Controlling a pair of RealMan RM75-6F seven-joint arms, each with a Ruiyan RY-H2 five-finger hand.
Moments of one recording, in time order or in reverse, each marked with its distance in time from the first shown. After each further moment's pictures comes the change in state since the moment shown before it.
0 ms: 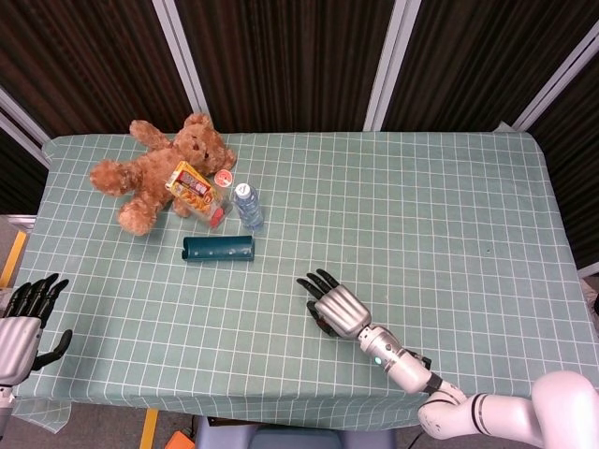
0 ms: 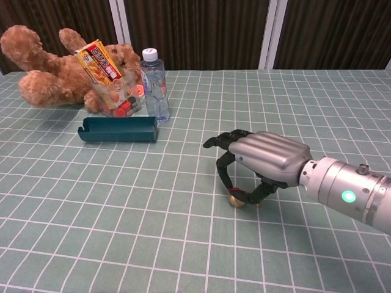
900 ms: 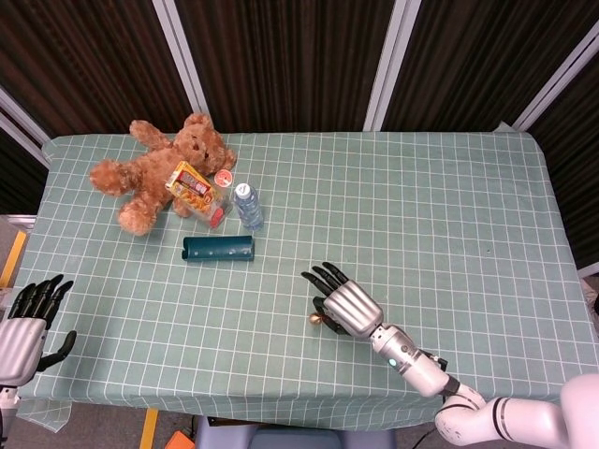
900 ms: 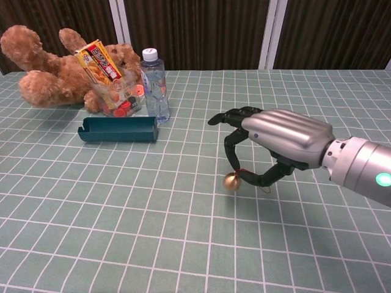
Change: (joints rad) left arm 0.002 -0.015 0.004 -0.002 0.015 0.012 0.025; right arm -0.029 0.103 0.004 -0.118 -0.072 0.075 0.038
